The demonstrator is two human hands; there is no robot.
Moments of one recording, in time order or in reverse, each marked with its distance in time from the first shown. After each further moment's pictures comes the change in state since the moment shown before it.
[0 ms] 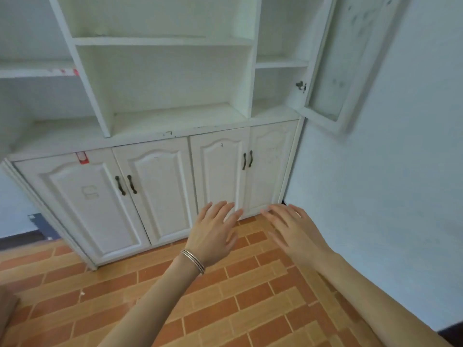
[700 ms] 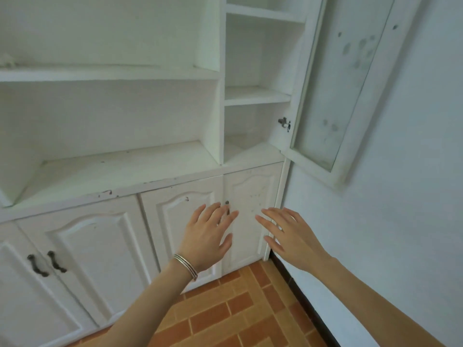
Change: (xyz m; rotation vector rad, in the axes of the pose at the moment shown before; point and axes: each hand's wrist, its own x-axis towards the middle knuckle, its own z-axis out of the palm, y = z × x) left_hand 0.346 -0.071 0.107 0.035 0.077 0.035; right_hand 0.208 0.290 0.079 -0.054 0.090 -0.006
